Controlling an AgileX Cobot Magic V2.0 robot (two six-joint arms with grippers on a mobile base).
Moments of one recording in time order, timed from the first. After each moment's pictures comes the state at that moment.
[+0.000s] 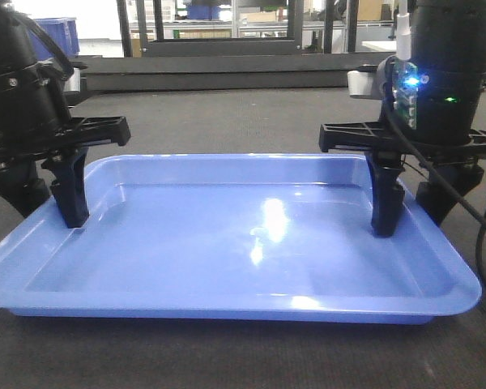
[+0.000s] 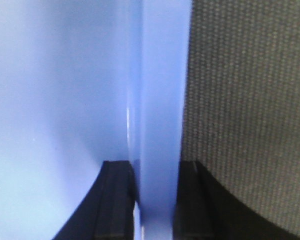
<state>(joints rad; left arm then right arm) -0.39 1.78 -1.23 -0.11 0.90 -0.24 0.36 1.79 -1.24 0.09 0.95 0.42</state>
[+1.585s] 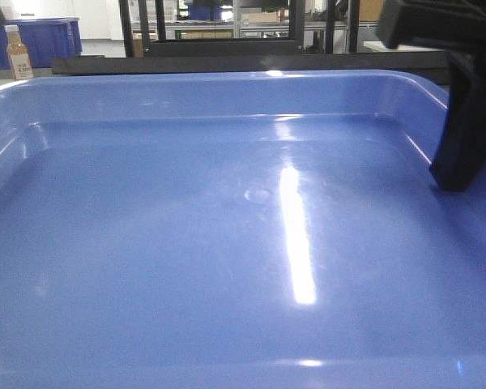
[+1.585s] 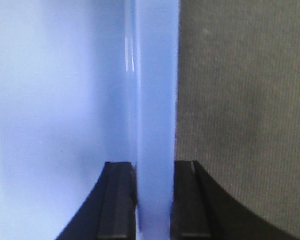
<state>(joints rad) -0.59 1.16 -0.90 -0.02 1.00 -0.60 0.61 1.22 -0.93 -0.04 0.94 0.67</state>
